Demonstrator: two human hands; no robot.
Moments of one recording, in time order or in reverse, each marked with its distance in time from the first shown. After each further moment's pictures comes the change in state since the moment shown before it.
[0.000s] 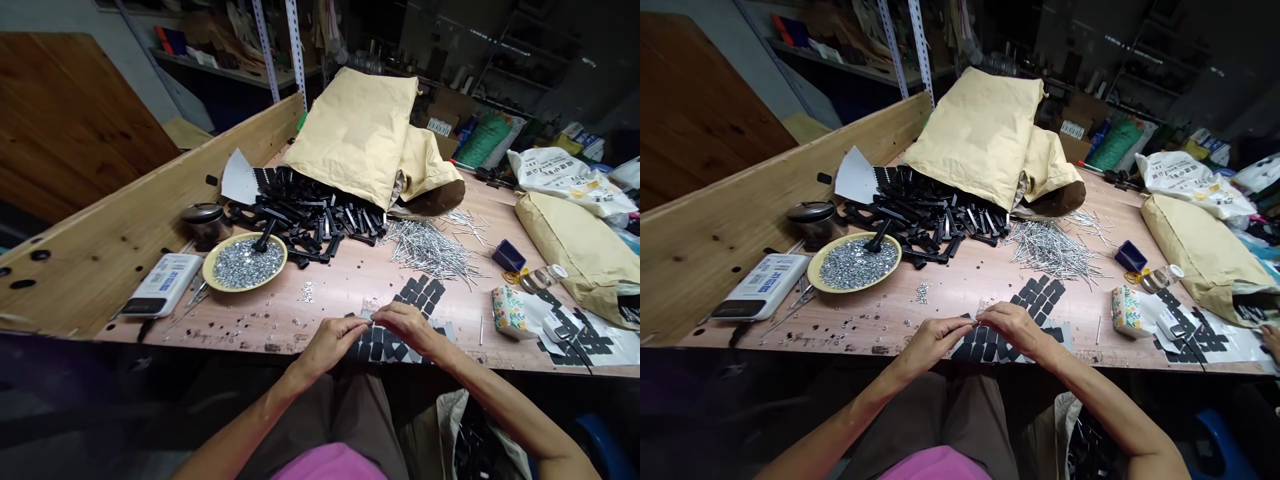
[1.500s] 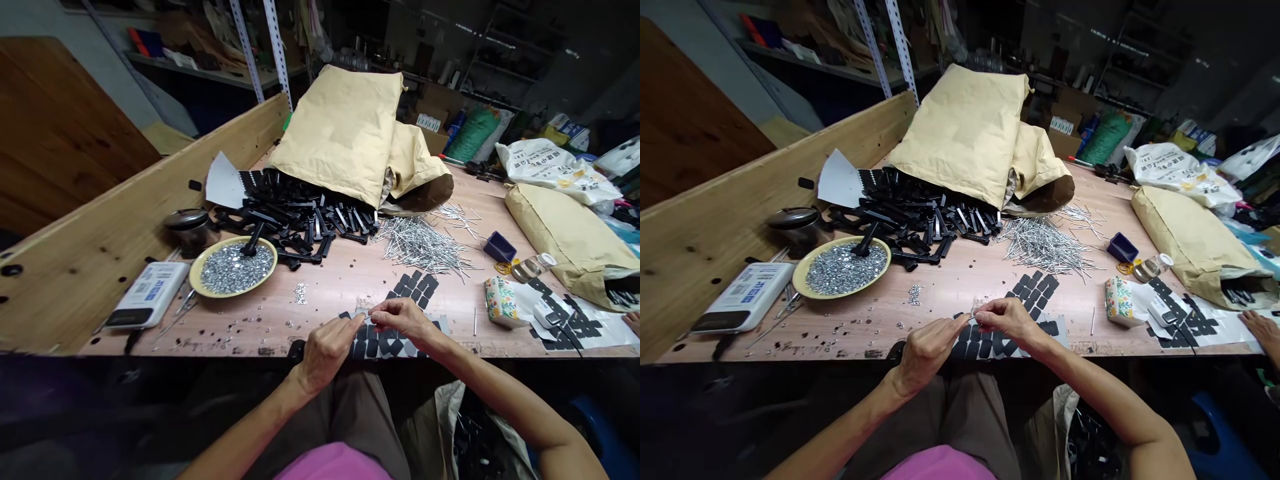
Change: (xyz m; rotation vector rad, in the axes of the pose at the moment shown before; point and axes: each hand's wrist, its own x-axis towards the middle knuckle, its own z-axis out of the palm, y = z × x) left_hand -0.008 -0.021 0.015 0.927 0.394 0.826; right_hand 0.006 -0.018 -0.004 0.944 0.060 1.012
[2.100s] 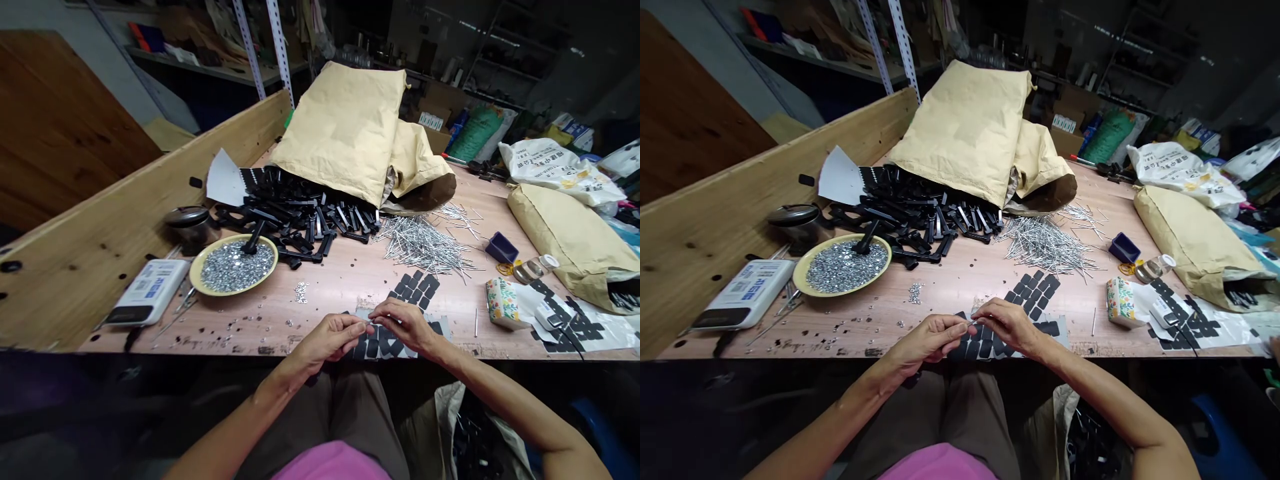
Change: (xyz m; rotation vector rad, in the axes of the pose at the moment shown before) left_hand 0.025 -0.008 -0.015 -1.401 -0.711 -1.132; right_hand 0.000 0.007 -0.012 -0.781 -0.025 -0.917
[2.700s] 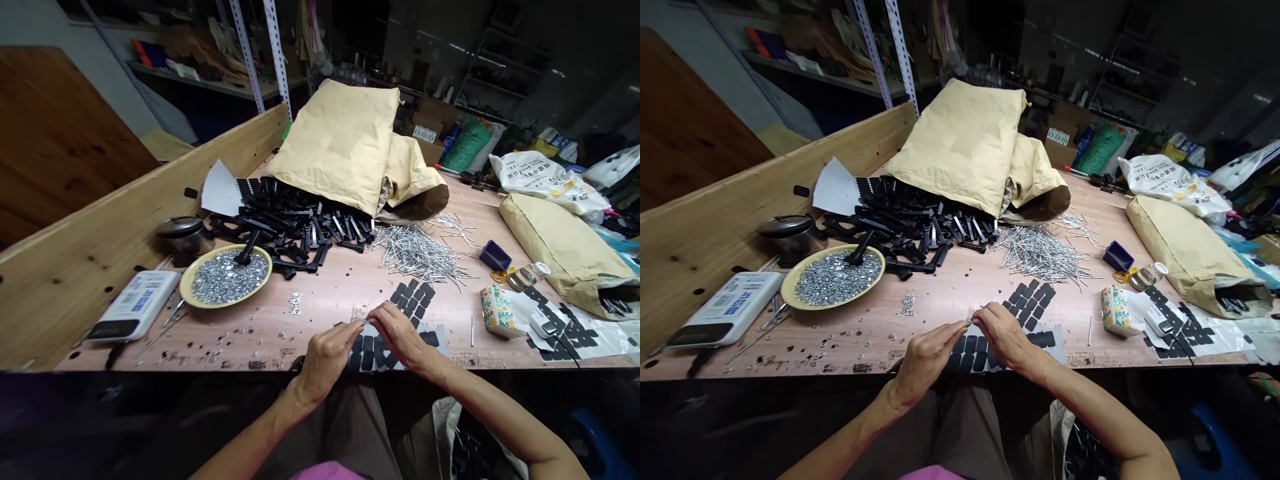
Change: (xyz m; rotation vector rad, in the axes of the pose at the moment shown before) left_hand 0.013 -0.024 0.010 0.884 0.602 0.857; right_hand 0.001 -0.001 0.009 -0.307 0.038 0.069
